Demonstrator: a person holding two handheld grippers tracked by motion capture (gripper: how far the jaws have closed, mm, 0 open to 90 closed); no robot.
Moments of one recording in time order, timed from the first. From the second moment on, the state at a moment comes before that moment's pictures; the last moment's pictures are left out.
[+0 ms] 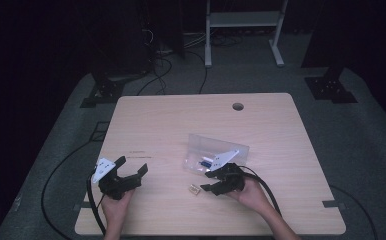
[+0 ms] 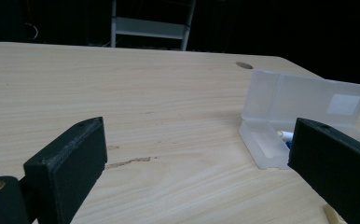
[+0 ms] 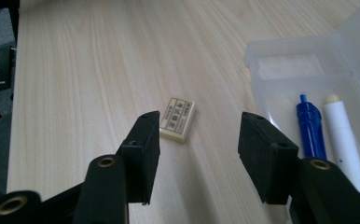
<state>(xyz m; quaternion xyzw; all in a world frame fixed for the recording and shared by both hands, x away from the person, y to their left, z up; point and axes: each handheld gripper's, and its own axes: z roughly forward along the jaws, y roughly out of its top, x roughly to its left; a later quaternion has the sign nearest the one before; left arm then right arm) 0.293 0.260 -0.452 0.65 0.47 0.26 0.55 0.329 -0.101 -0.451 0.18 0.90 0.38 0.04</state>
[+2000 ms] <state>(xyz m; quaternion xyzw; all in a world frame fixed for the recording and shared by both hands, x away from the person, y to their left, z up) 0.292 0.261 -0.452 0.64 0.47 0.26 0.55 0.325 -0.056 -0.480 0.19 0.92 0.34 0.05</state>
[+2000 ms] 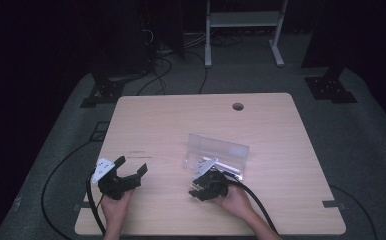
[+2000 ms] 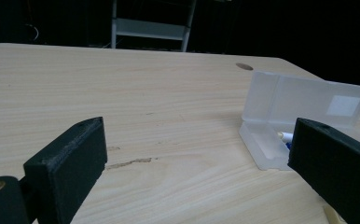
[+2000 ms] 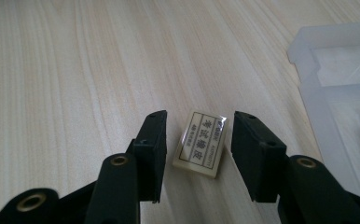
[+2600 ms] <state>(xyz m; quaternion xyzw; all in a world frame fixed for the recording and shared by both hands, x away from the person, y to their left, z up) 0.292 0.261 -0.452 0.64 0.47 0.26 0.55 0.325 -0.055 -0.483 0.19 0.92 0.34 0.04</state>
